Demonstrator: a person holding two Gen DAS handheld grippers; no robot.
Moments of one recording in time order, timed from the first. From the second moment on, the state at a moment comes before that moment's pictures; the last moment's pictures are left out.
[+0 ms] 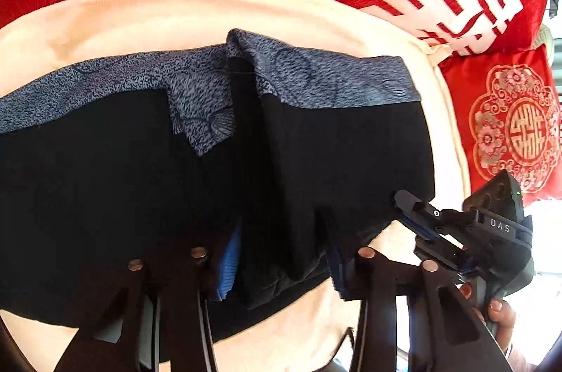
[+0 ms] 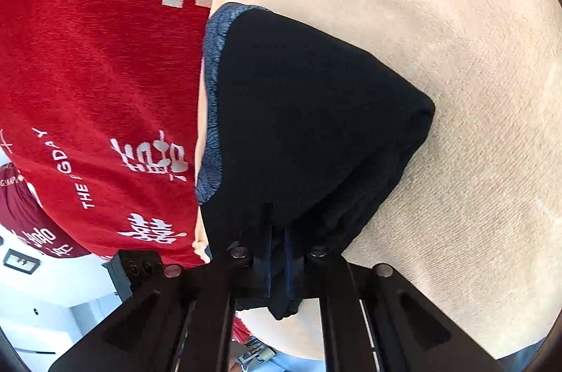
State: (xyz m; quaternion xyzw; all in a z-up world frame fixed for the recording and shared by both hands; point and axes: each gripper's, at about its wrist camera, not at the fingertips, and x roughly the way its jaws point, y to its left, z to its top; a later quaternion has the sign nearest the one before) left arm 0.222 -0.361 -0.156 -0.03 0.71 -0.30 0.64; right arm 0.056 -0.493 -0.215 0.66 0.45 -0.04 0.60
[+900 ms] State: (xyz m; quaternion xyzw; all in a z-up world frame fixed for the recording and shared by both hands) left arm 0.209 -0.371 -0.116 0.05 0.62 -0.22 0.75; right arm 0.120 -0.514 -0.139 0.38 0.54 0.00 0.75
